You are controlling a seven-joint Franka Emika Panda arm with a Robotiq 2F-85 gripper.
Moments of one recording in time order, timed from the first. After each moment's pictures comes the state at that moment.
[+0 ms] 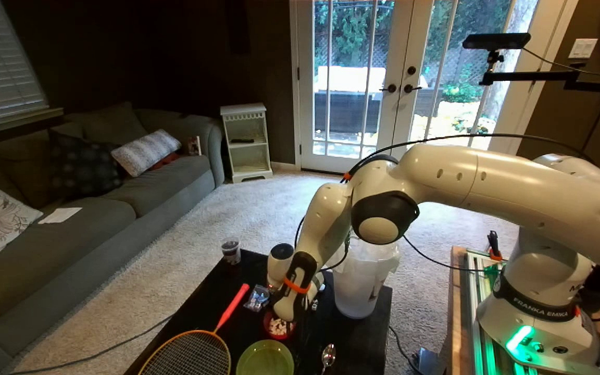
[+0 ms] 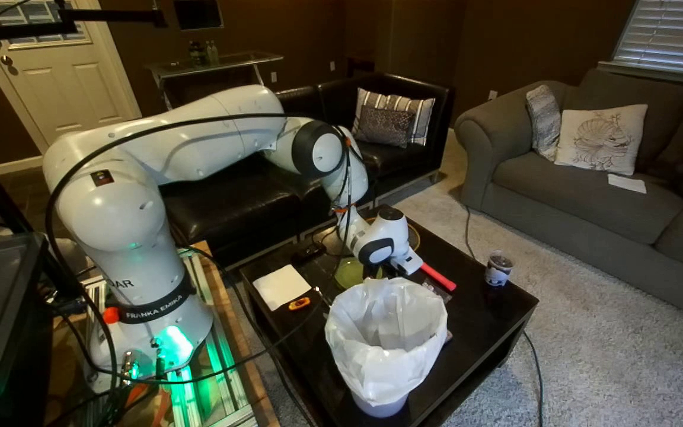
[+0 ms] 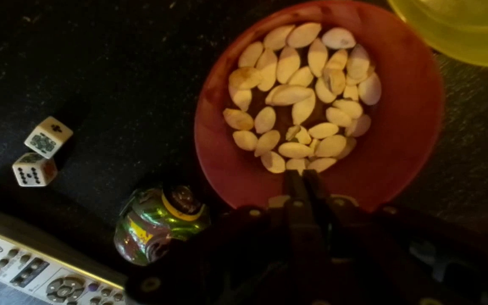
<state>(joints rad) 0.21 1.40 -0.15 -1.47 0.27 3.03 0.59</state>
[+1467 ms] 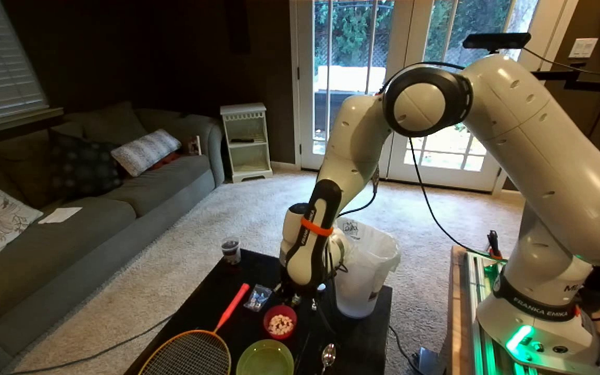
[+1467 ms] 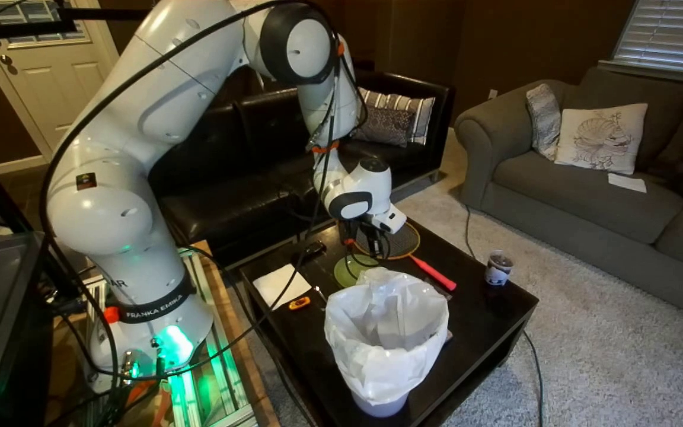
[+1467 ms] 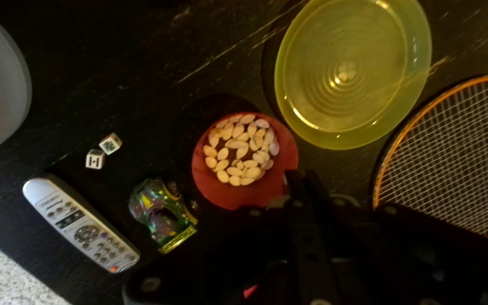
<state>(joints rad) 0.04 0.80 0.09 -2.15 0.27 3.10 0.27</state>
